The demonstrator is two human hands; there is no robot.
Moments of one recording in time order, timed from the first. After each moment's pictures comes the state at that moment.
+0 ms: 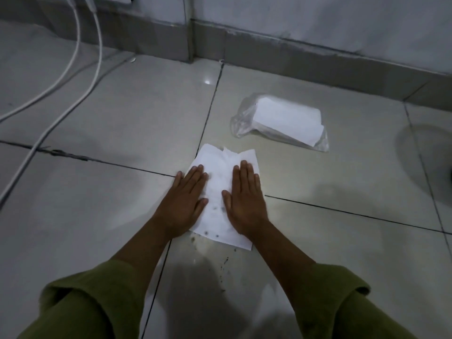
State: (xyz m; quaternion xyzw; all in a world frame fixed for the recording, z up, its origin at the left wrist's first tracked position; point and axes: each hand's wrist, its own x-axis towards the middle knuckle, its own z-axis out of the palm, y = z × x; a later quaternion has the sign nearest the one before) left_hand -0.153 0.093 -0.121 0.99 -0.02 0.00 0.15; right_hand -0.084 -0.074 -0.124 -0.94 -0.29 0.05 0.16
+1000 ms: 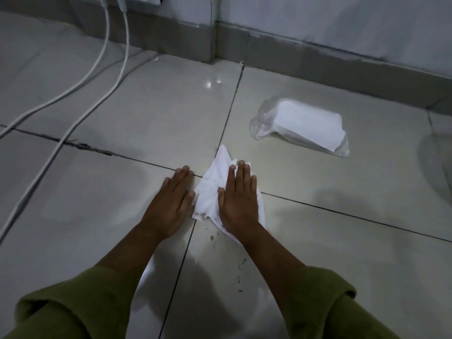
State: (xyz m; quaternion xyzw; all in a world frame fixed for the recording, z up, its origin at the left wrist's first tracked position) left_hand -0.192 0.132 -0.109 0.95 0.11 -0.01 0.30; right_hand -0.108 -0.016 -0.128 -0.96 -0.26 0.02 0.13
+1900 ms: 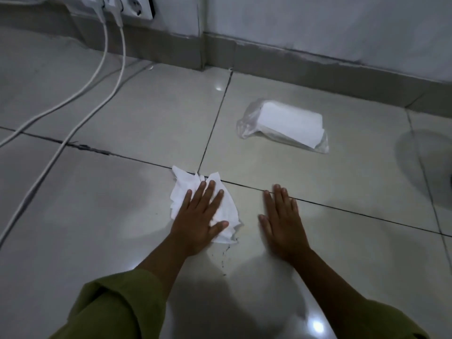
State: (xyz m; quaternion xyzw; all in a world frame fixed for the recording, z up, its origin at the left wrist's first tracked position) left_hand -0.199 0.049 -0.122 0.99 0.01 -0.02 0.14; right_hand -0.106 -0.173 -0.121 -0.95 -0.29 0.08 0.11
